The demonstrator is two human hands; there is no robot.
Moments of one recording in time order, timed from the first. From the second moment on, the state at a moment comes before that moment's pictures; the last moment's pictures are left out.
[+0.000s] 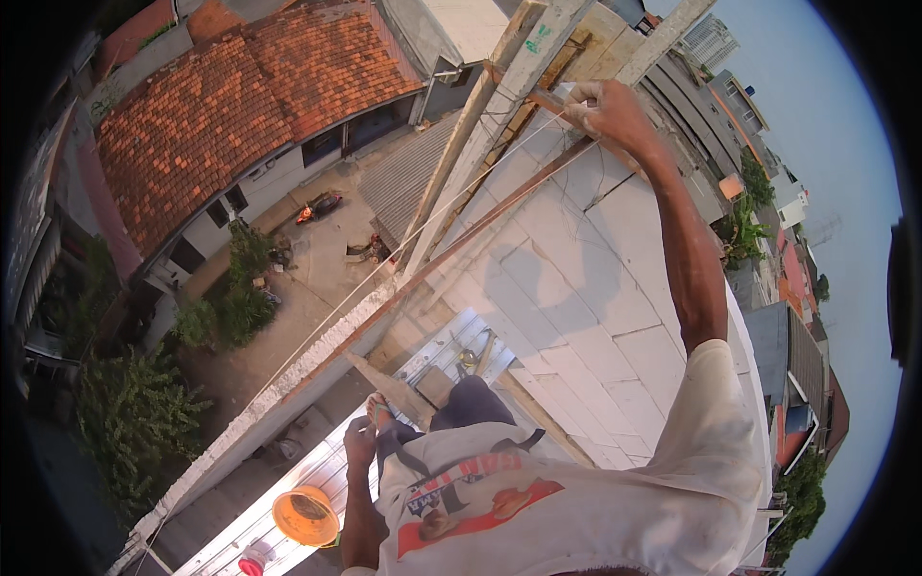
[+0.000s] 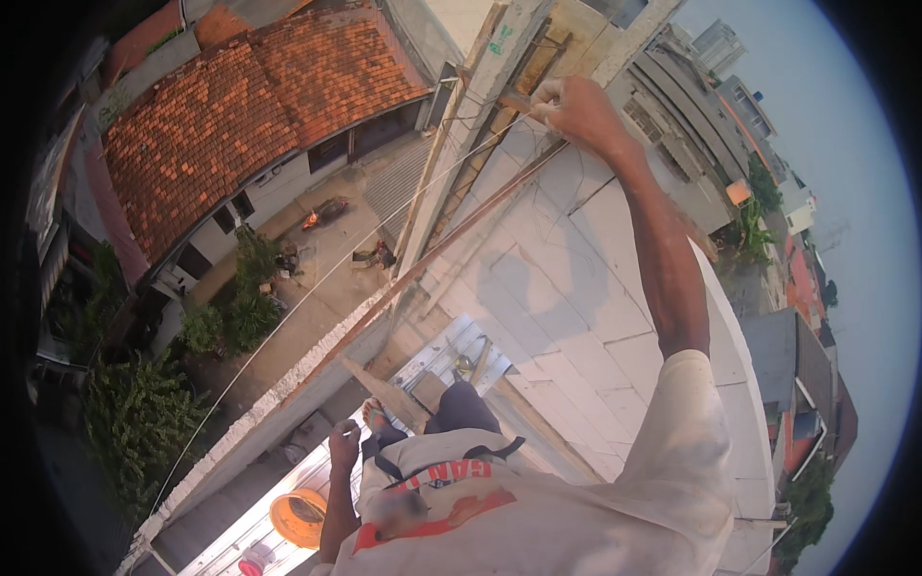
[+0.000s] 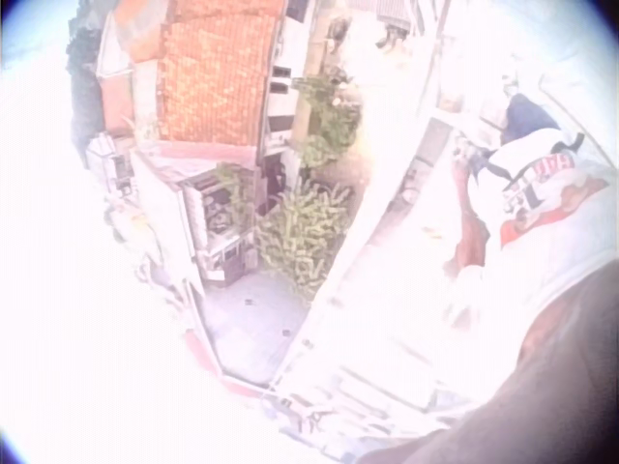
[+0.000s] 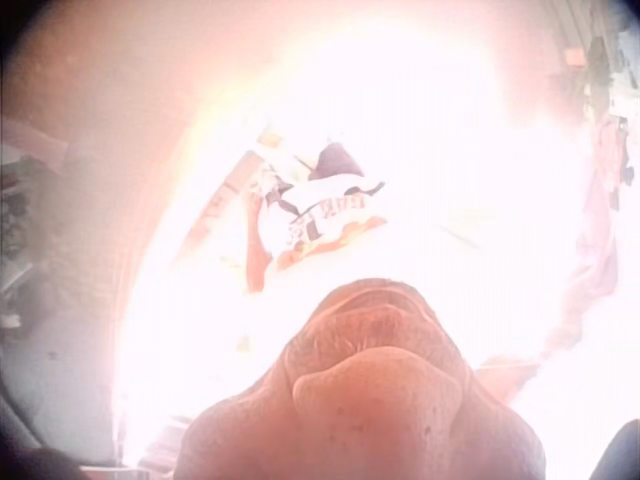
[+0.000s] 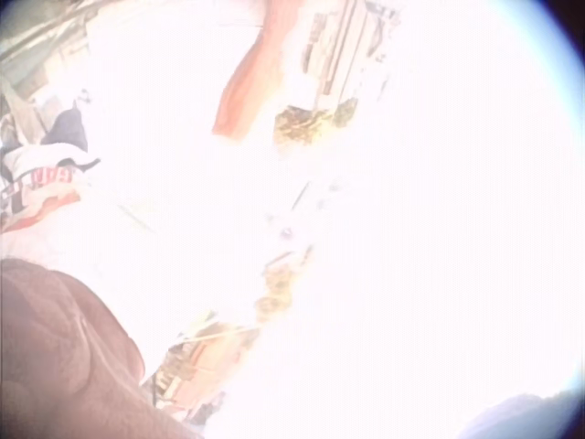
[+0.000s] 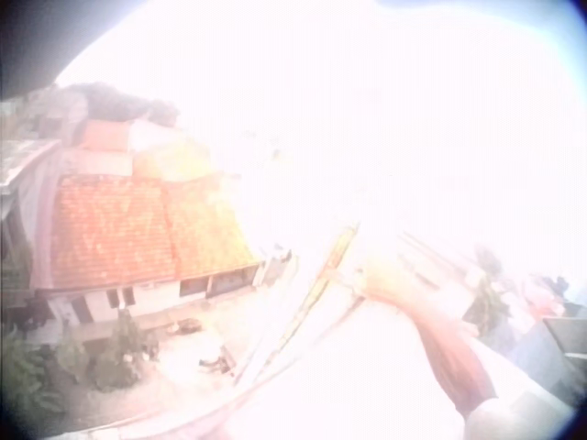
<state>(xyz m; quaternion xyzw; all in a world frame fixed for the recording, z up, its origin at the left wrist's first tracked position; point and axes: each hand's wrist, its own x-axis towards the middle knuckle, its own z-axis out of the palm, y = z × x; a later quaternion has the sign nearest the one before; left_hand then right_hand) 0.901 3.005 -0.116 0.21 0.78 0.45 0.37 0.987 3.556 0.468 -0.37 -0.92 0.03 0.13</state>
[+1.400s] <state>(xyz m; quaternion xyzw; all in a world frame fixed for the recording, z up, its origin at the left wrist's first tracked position) 0.855 3.168 0.162 0.29 0.63 0.56 0.46 1.023 3.534 0.461 -0.38 -0.88 -0.03 0.29</state>
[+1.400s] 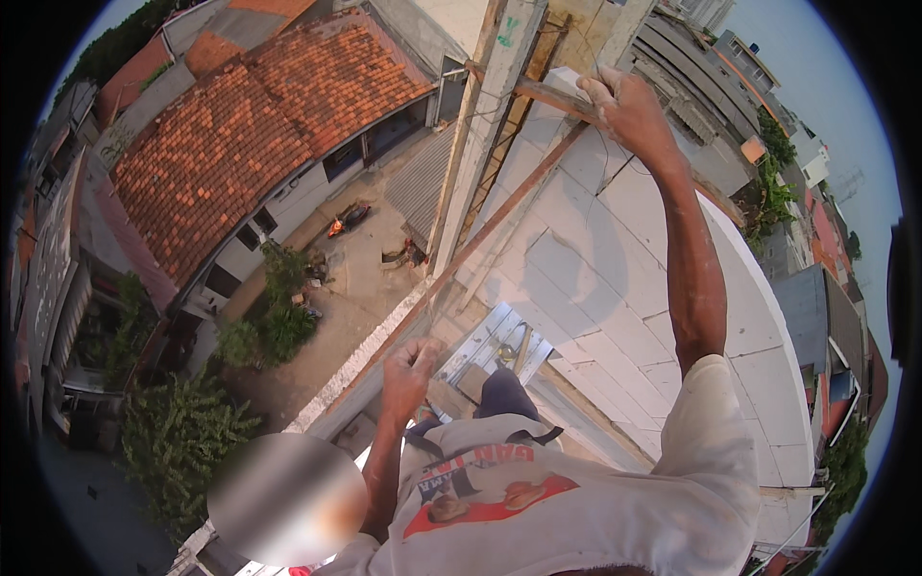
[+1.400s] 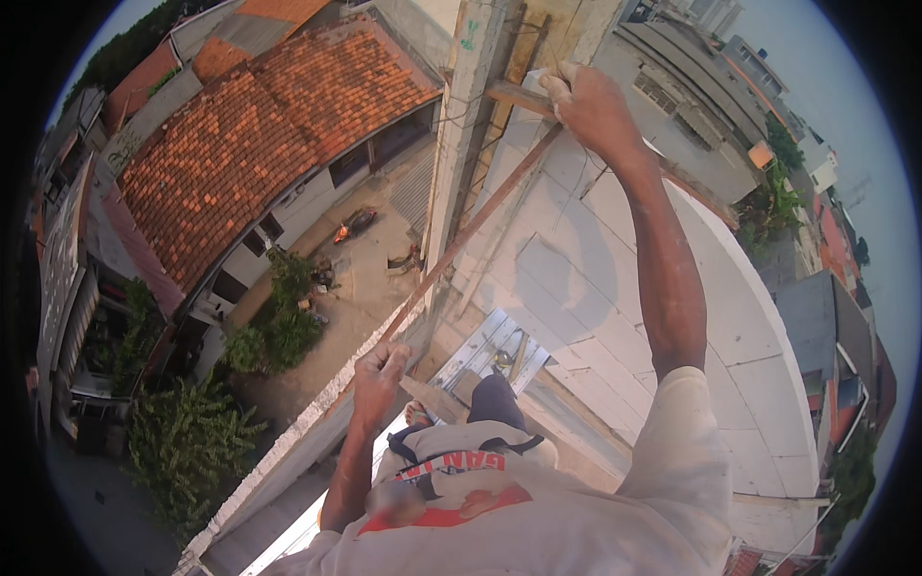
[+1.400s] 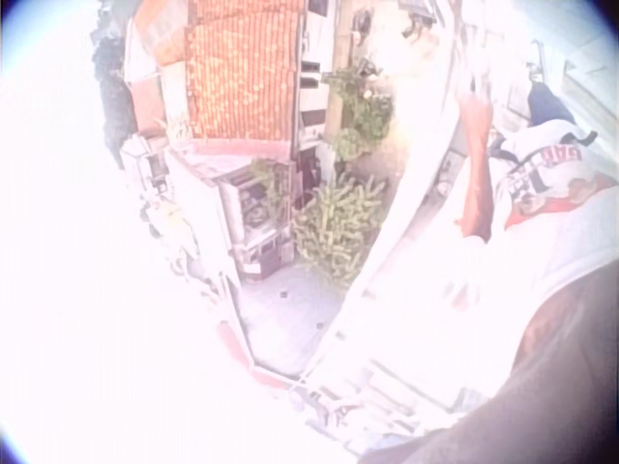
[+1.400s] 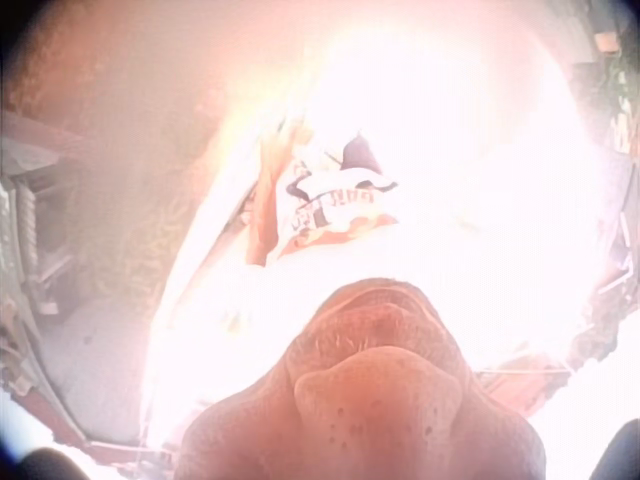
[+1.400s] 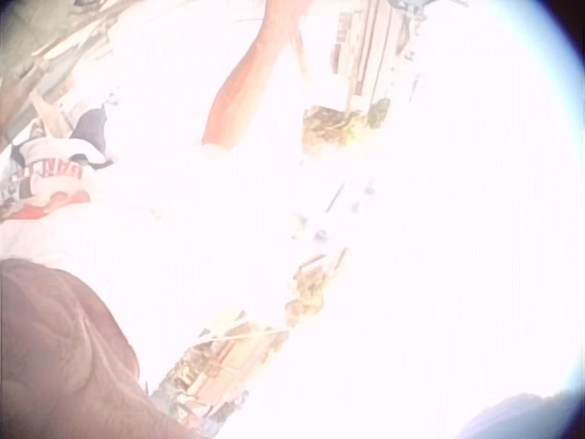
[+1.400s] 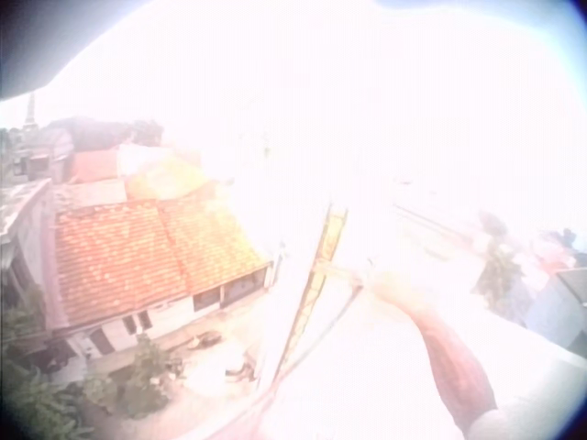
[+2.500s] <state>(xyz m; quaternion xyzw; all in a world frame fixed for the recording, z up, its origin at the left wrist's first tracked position) 0.817 3.231 0.181 0.33 0.63 0.54 0.44 1.356 3.220 -0.030 -0.72 -0.63 0.25 0.16</state>
